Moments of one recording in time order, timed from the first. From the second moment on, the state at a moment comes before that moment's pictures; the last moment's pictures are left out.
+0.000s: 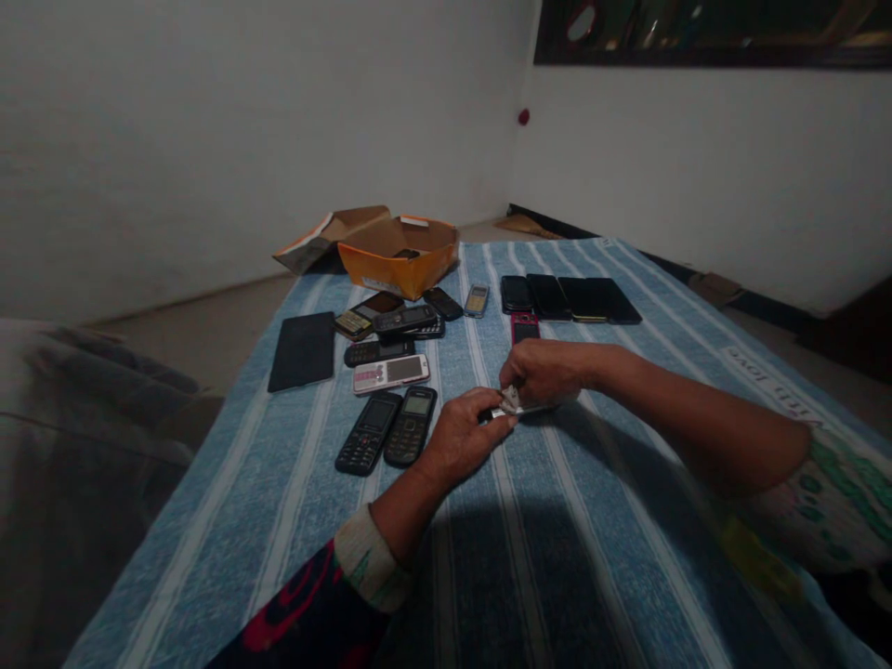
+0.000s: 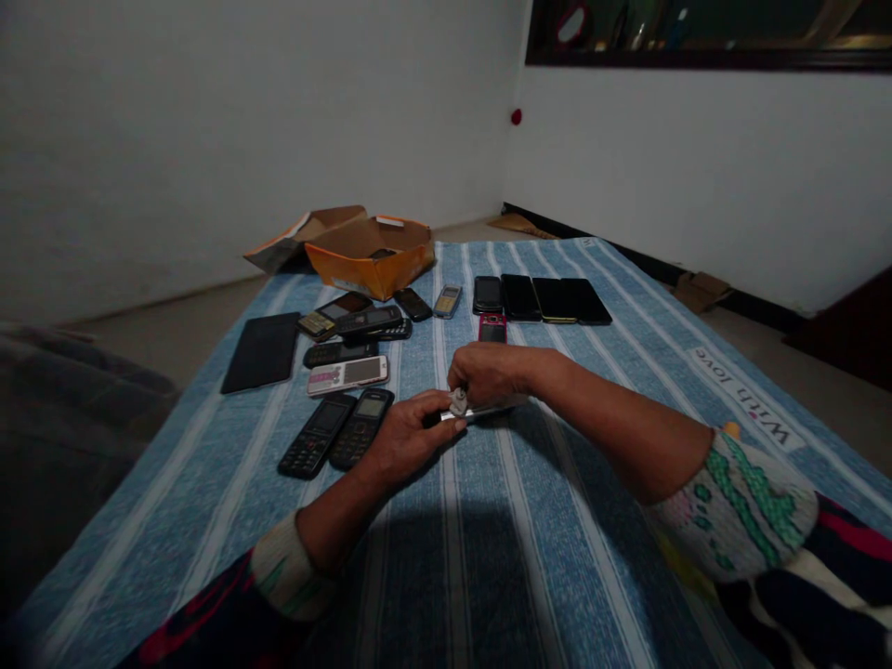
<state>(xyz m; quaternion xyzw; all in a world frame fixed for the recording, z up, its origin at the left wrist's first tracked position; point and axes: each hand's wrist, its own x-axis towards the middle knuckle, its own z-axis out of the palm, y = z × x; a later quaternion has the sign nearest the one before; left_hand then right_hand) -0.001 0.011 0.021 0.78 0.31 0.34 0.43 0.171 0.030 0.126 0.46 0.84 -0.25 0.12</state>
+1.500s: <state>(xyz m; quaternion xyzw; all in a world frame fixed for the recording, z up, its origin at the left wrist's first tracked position) 0.003 0.012 0.017 0.75 0.34 0.35 0.45 0.142 0.026 0.135 0.40 0.89 -0.10 0.22</state>
